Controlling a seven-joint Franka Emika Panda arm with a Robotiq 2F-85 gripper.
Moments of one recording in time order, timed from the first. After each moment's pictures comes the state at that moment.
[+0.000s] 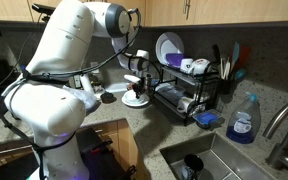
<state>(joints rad) 0.33 0.58 0.11 -1.80 0.01 2.31 0.34</state>
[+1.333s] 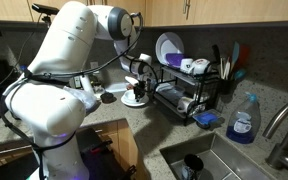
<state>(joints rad) 0.32 0.61 0.10 -1.81 0.10 2.31 0.48</state>
